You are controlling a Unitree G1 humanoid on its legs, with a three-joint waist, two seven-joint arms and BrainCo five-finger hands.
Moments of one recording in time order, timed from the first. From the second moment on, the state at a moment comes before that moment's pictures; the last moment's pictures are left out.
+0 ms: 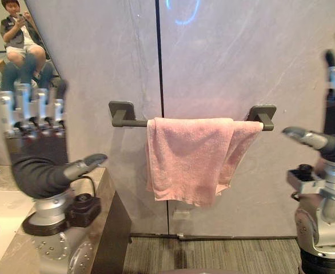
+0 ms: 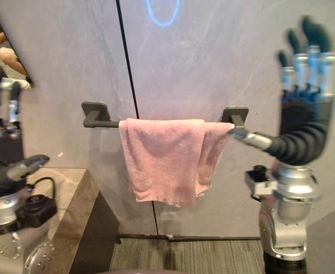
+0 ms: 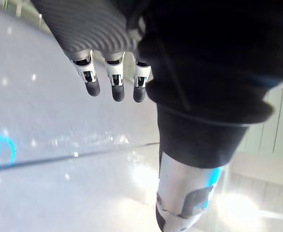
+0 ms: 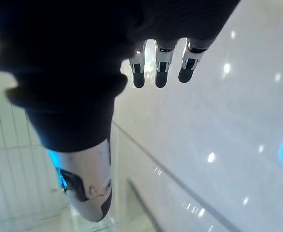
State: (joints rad) left arm 0.20 0.29 -0.05 -0.78 -0.45 -0.43 0.01; right arm -0.08 -0.39 -0.06 -0.65 0.33 -0.39 0.03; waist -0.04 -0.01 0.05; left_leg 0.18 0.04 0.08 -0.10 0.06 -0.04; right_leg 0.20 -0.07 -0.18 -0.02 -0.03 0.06
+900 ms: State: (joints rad) left arm 0.06 0.50 -0.66 -0.27 -0.66 -0.23 -0.24; right arm -0.04 -0.64 0.45 -0.30 0.47 -0.25 0.26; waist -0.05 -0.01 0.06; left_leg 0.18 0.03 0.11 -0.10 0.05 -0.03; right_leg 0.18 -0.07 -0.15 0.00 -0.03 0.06
